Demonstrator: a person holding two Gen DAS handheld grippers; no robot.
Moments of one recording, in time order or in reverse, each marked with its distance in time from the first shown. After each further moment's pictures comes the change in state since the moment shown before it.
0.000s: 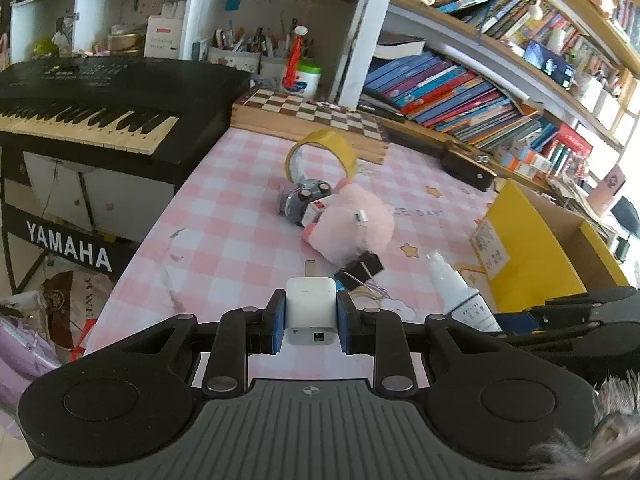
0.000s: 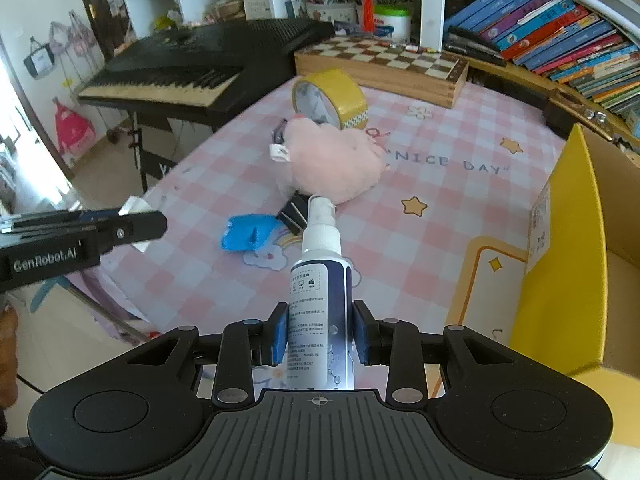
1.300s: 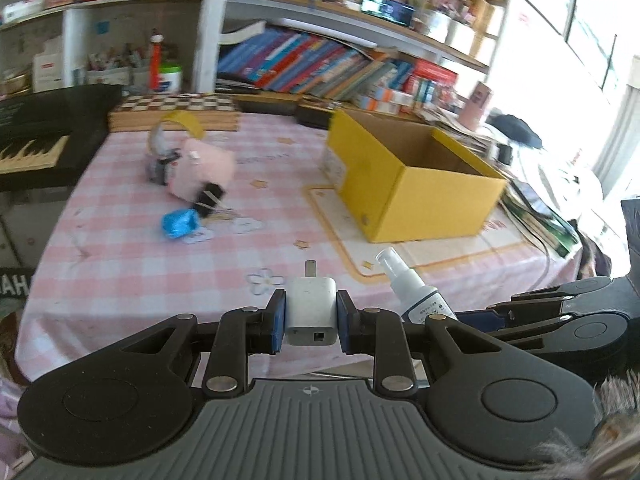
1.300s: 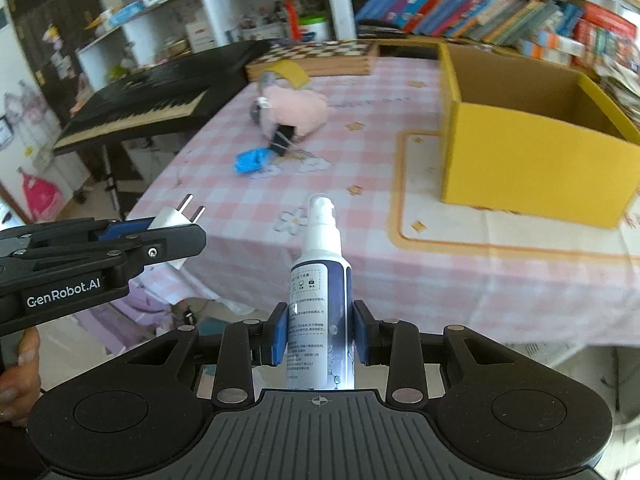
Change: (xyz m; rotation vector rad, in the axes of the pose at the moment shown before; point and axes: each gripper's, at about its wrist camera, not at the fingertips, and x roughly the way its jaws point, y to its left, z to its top) left arm -0.093 -0.064 -0.082 0.265 0.038 -0.285; right arm -0.106 0.037 -0.137 0.280 -0.072 -0.131
